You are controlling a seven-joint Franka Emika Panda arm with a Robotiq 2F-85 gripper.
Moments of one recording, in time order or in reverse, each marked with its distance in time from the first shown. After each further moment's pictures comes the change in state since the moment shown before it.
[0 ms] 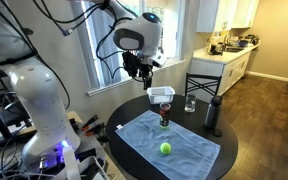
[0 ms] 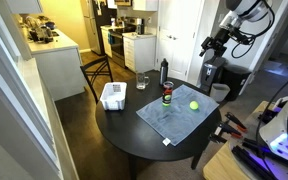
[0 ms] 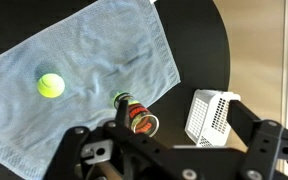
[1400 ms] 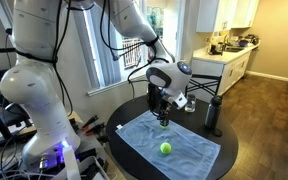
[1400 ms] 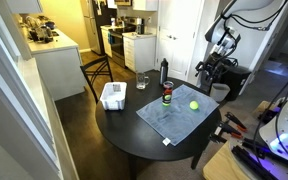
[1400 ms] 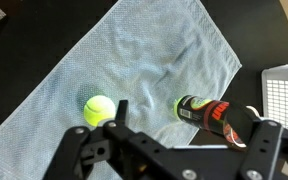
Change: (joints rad) arm -0.313 0.649 0.183 0.341 0.238 -0.010 -0.073
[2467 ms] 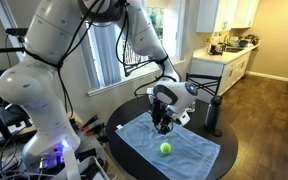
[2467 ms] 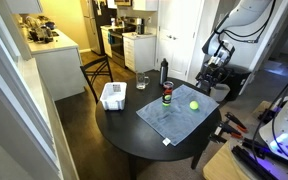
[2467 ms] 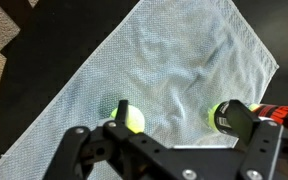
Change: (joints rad) arm -0.082 0.234 0.040 0.142 -0.020 -0.009 0.001
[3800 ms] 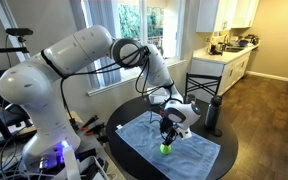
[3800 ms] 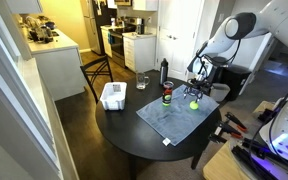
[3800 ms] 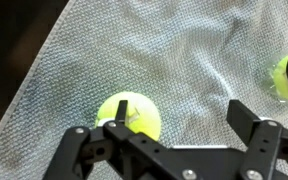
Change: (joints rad) arm 0.023 0.522 0.040 0.531 -0.051 -0.024 0.437
